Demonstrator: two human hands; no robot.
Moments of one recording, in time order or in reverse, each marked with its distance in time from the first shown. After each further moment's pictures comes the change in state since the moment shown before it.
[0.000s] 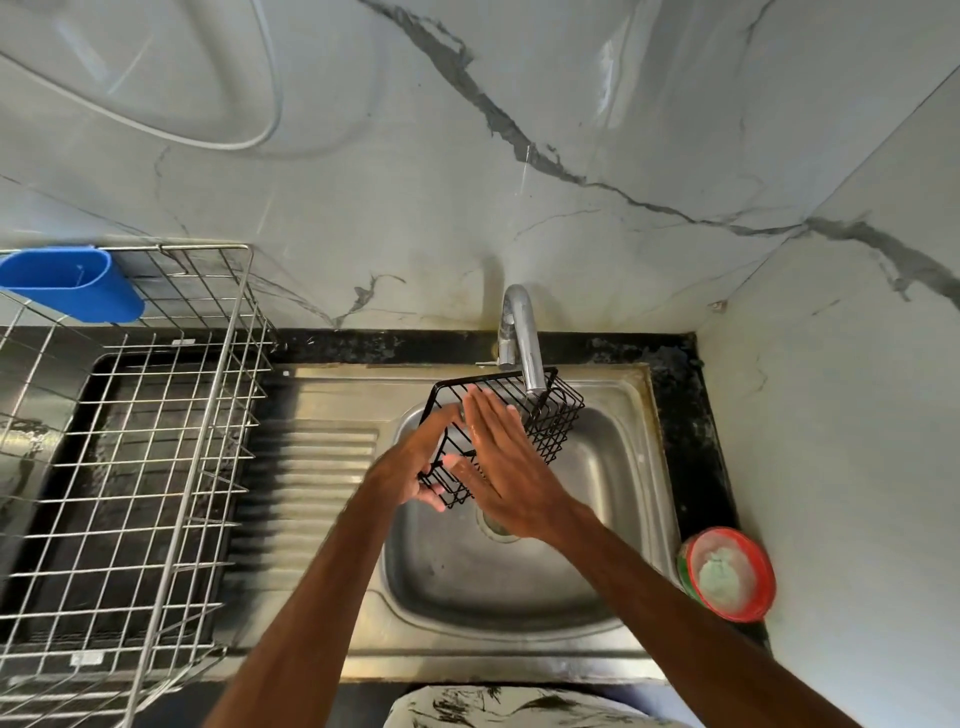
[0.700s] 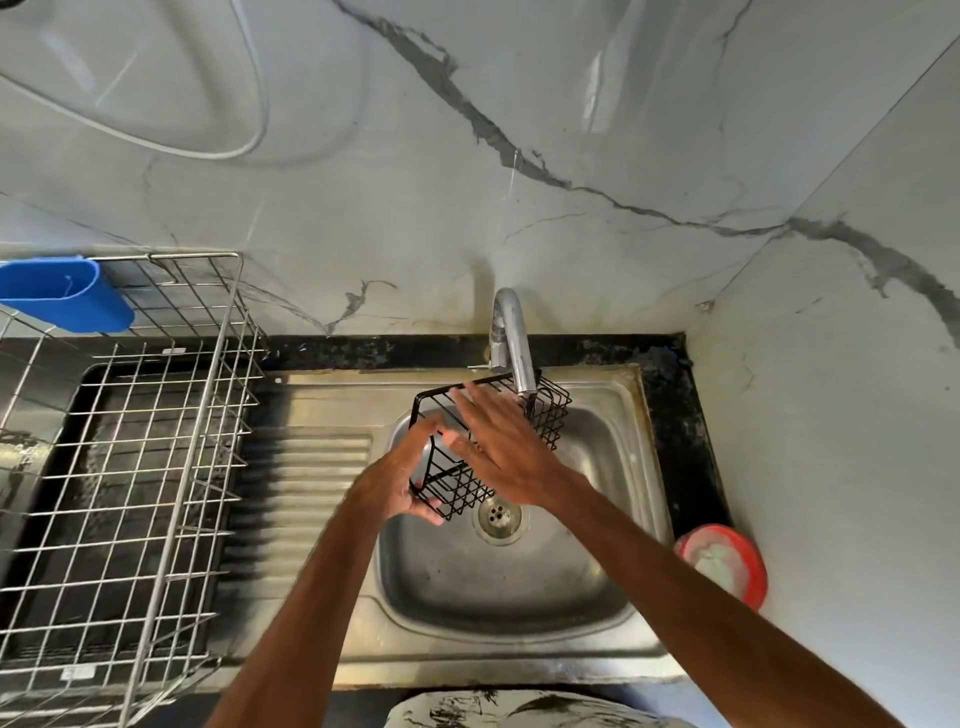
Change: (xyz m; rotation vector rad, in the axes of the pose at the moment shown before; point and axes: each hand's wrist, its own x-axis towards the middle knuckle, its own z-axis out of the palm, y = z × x) left_hand 0.000 -0.008 -0.008 -0.119 -0.002 -0.088; right_hand 0.025 0.021 -0.014 0.003 -0.109 0.061
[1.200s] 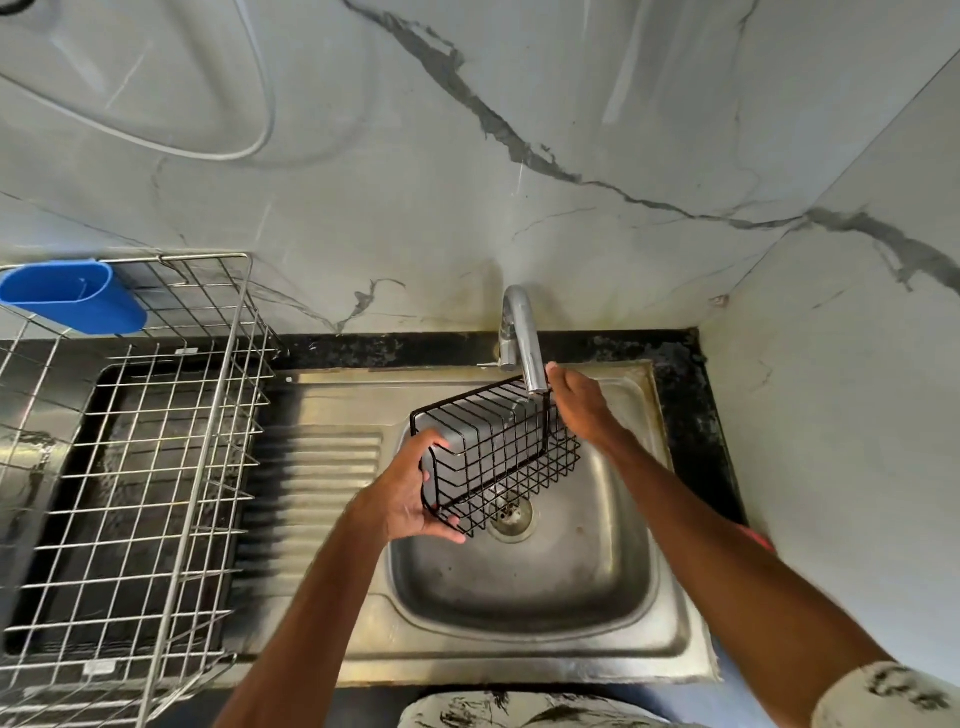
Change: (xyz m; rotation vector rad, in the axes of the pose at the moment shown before) left_hand 0.024 -0.025 -0.020 -0.153 -0.172 -0.157; right_hand 0.032 0.099 -0.021 0.476 0.231 0.484
